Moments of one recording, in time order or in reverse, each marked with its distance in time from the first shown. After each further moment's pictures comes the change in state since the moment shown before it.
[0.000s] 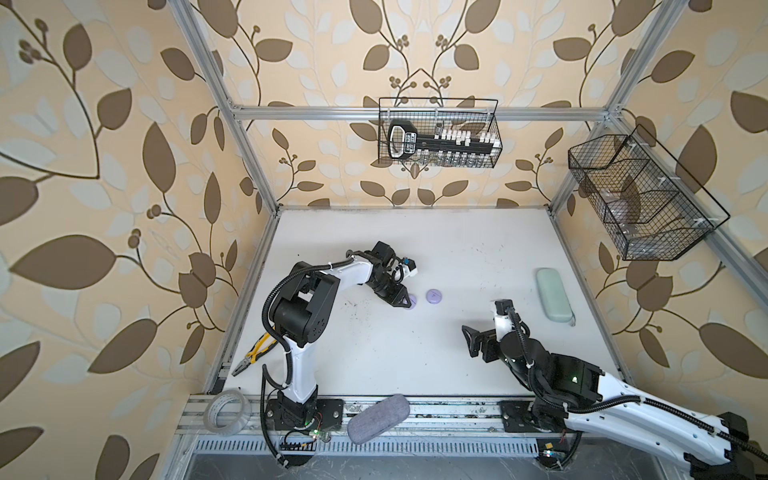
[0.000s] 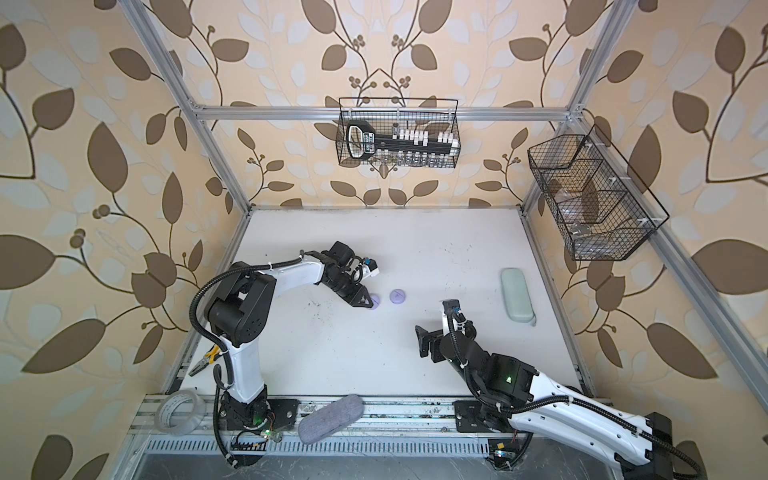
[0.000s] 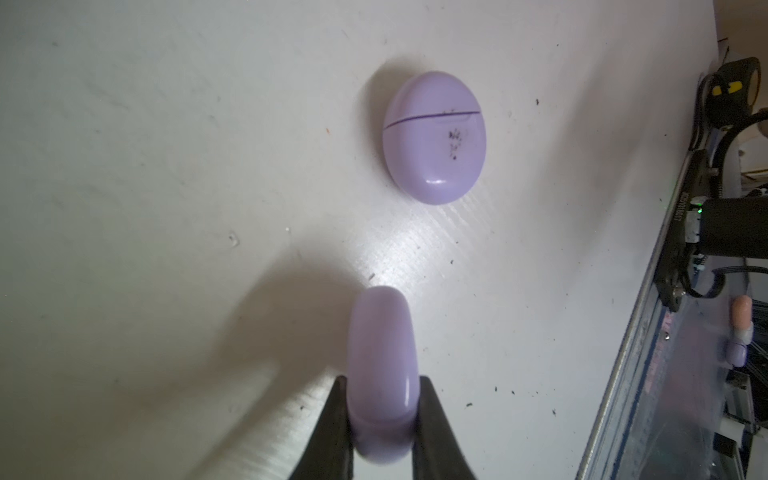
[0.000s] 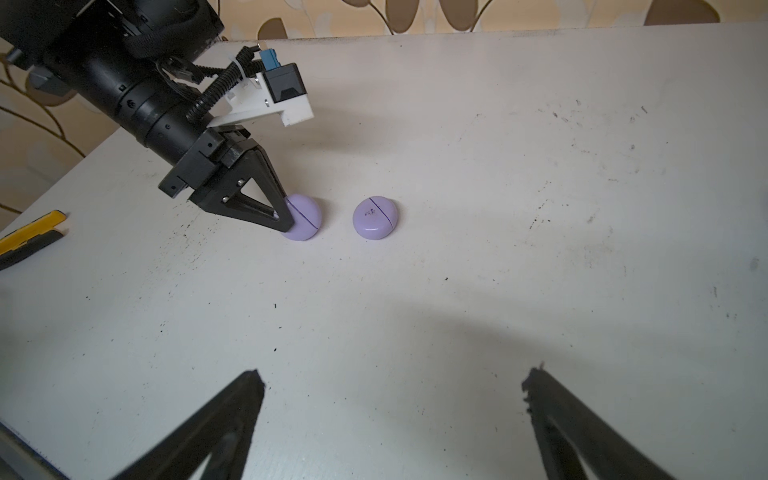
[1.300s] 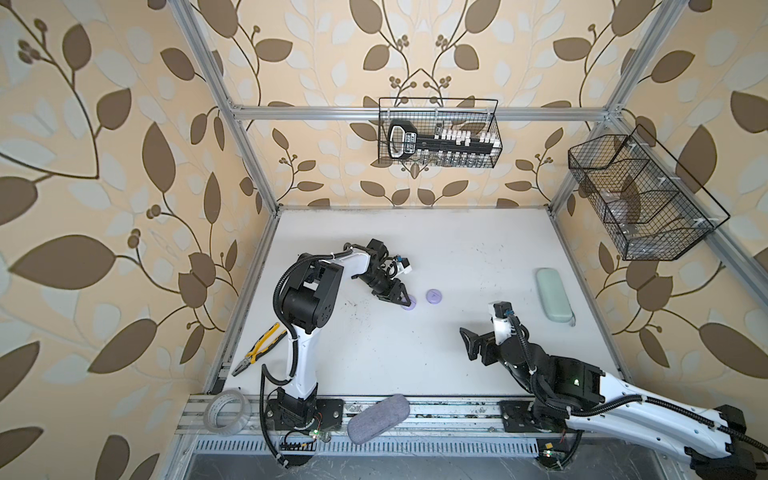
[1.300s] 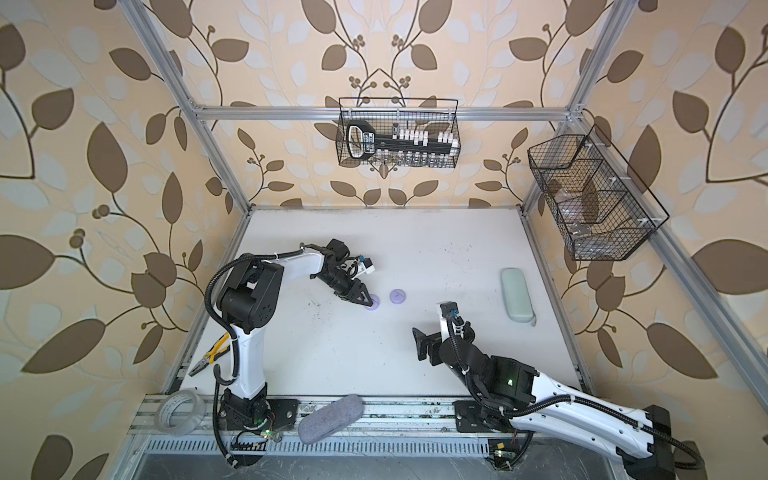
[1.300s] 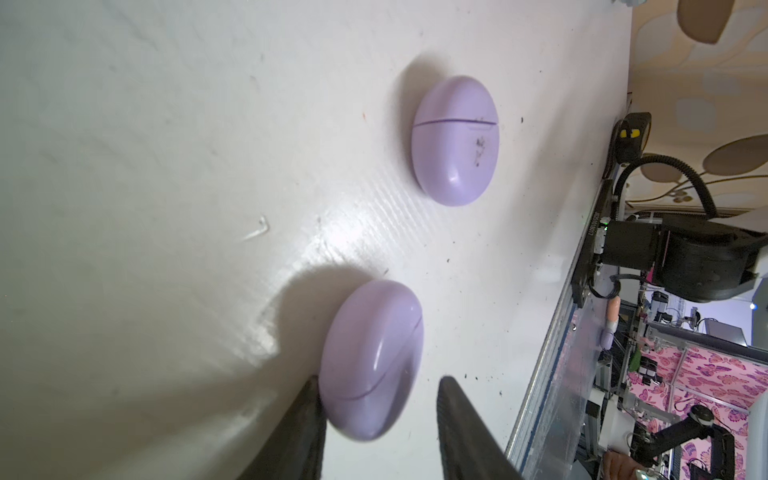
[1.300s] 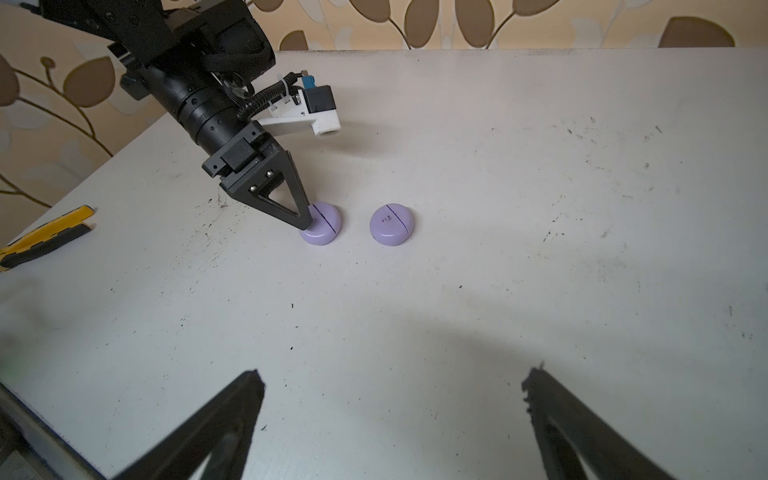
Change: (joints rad) left arm 0.081 0.121 0.105 -0.136 0.157 -0.018; right arm 0.068 -0.010 0.000 0.013 0.045 -0.004
